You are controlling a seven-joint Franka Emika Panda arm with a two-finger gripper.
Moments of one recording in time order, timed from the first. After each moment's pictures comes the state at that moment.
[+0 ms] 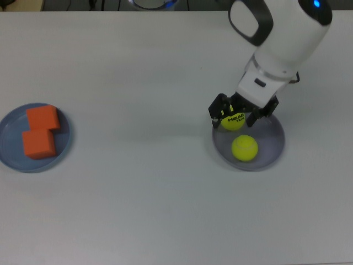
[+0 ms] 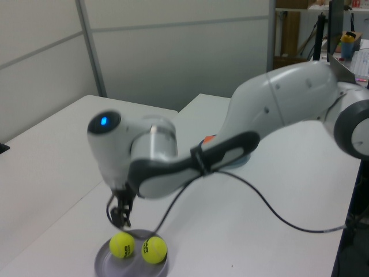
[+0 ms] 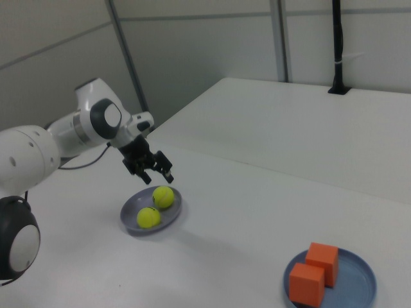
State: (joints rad) arm 0.32 0.55 0.33 -1.35 -0.48 1.91 0.41
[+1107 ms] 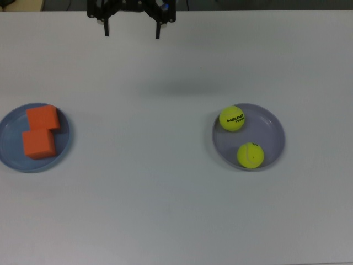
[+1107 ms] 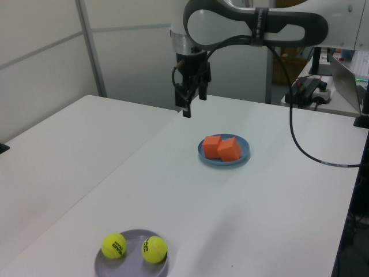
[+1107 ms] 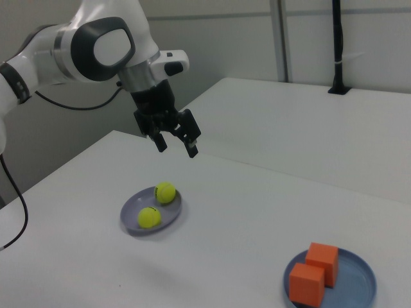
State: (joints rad) arm 0.00 0.16 0.25 -1.34 -0.15 1.56 0.05
